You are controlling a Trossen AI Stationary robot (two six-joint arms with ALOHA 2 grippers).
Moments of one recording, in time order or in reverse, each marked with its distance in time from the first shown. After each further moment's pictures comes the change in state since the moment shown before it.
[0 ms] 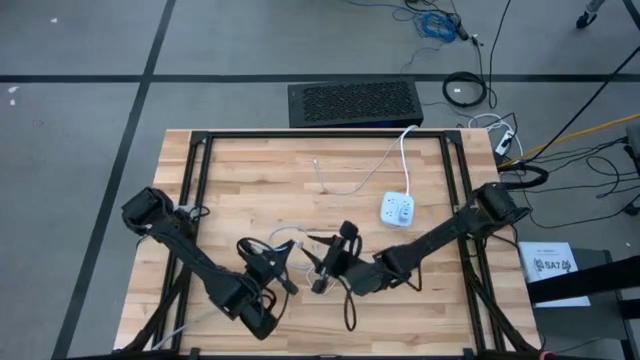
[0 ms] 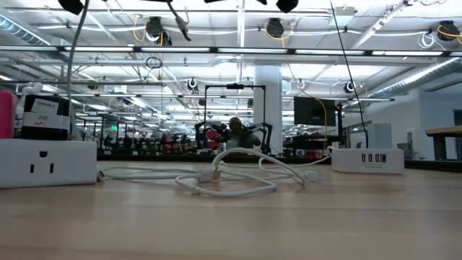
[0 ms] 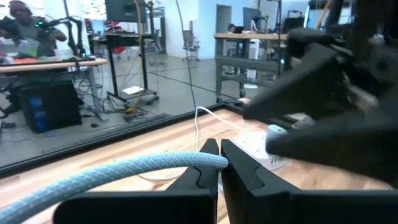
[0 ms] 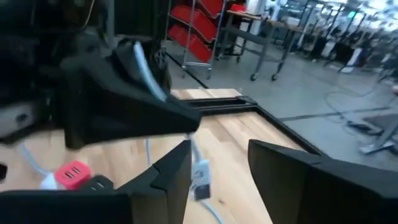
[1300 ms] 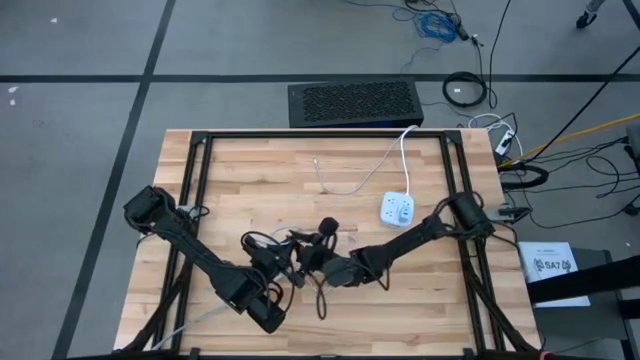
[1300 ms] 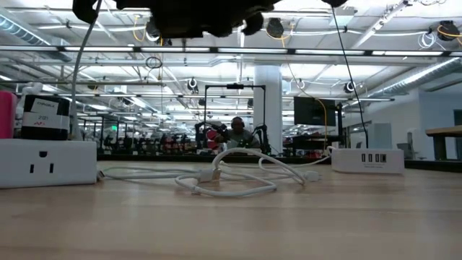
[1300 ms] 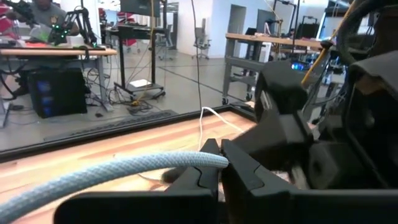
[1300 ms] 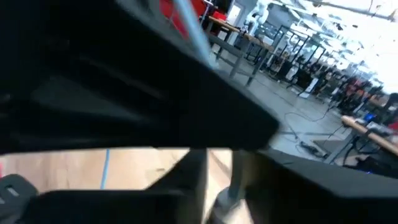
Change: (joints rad) left arm 0.054 0.001 0.000 0.087 0.007 0.006; right arm -0.084 0.220 0.107 0.205 0.025 -0.295
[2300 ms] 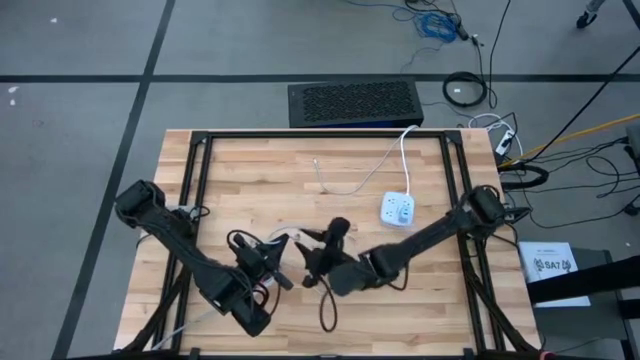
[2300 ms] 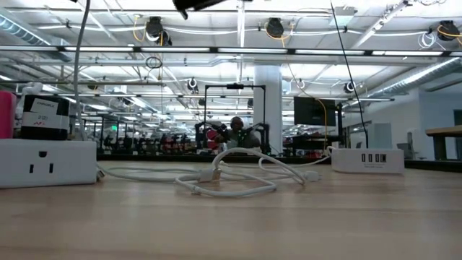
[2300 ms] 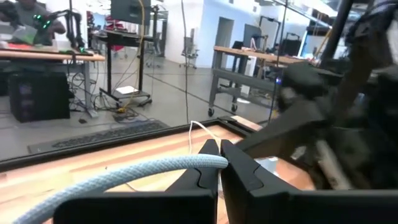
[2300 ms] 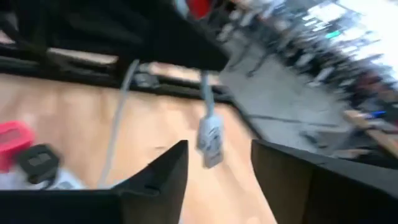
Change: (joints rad) left arm -0.065 -0.091 0.000 -0.127 -0.044 -0.085; right arm 0.039 -0.143 0.067 -0.449 0.000 0.136
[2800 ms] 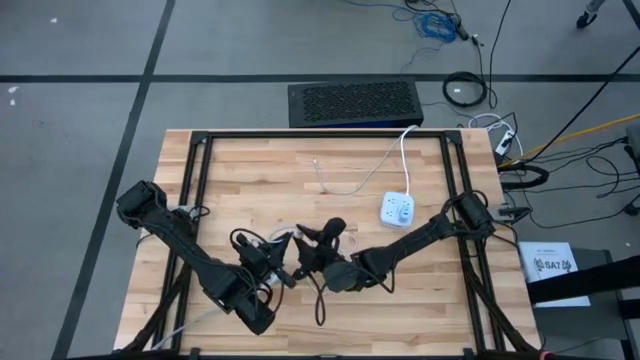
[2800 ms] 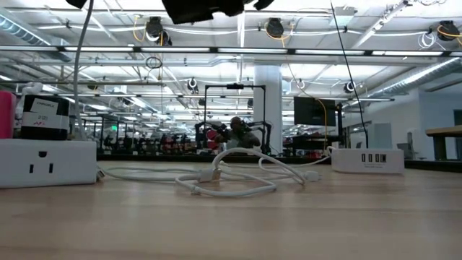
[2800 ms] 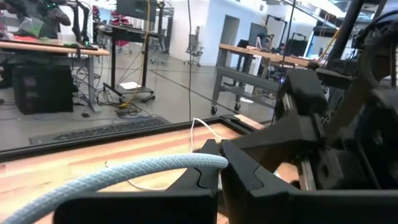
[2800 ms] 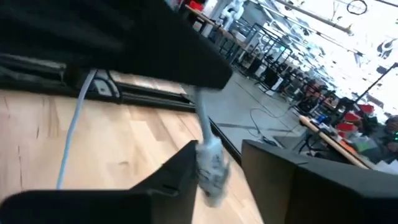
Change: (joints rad) left arm 0.031 0.015 0.000 0.046 0.013 0.000; right arm -0.008 0.120 0.000 0.319 0.160 -0.225
